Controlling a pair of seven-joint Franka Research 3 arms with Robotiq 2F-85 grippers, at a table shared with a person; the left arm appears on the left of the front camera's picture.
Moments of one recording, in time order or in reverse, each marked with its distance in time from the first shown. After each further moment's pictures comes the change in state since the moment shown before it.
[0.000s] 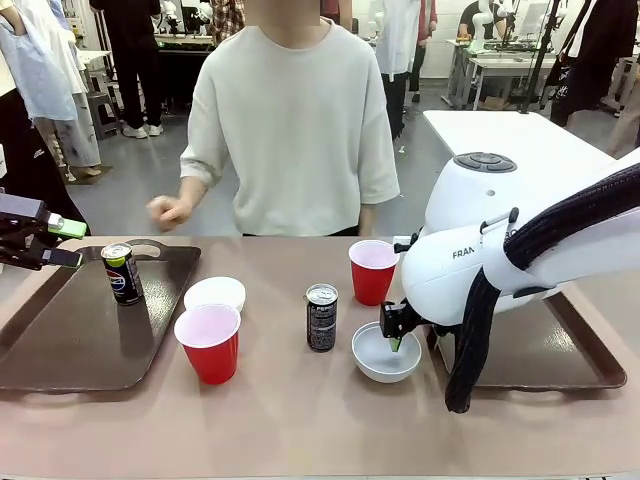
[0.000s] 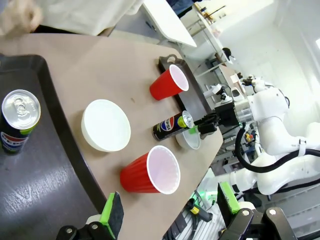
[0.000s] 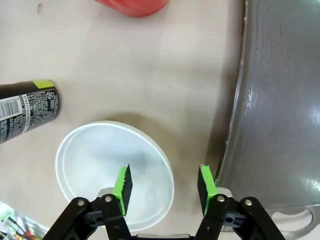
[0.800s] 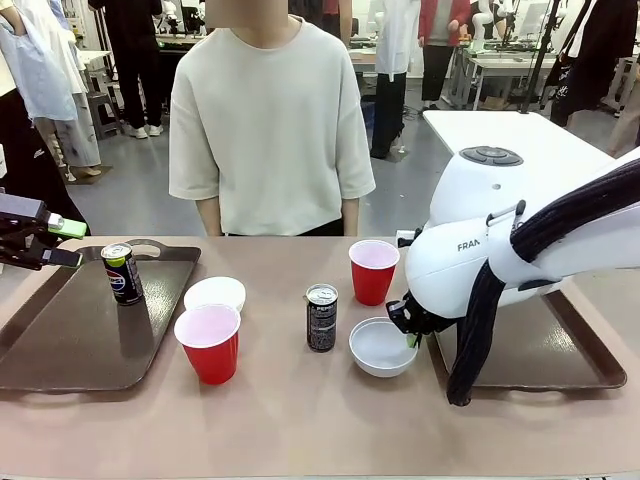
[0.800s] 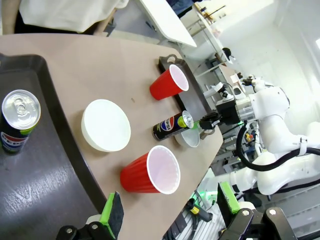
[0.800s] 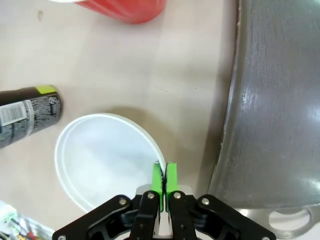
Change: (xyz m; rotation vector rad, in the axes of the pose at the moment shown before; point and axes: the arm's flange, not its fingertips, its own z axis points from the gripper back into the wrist) left arm 0.000 0.000 0.000 0.000 0.000 0.000; right arm 0.003 -0.004 0.008 0.007 -0.005 -0.013
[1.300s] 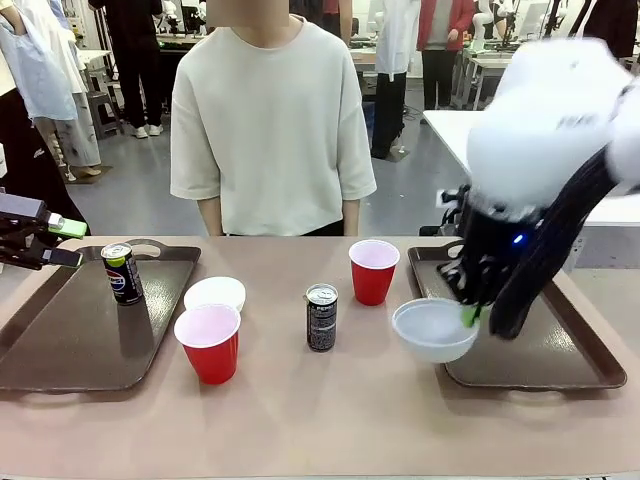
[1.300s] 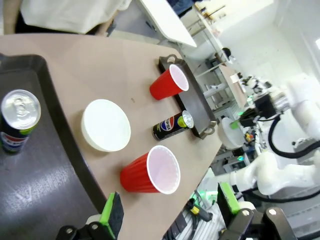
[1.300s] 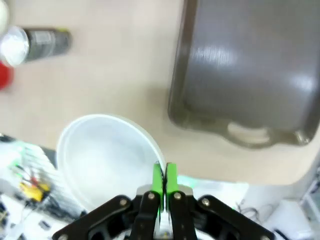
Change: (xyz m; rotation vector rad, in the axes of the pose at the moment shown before) left arm 0.000 0.000 0.000 0.000 0.001 0.000; right arm -0.023 -0.038 0.139 -0.007 0.204 0.029
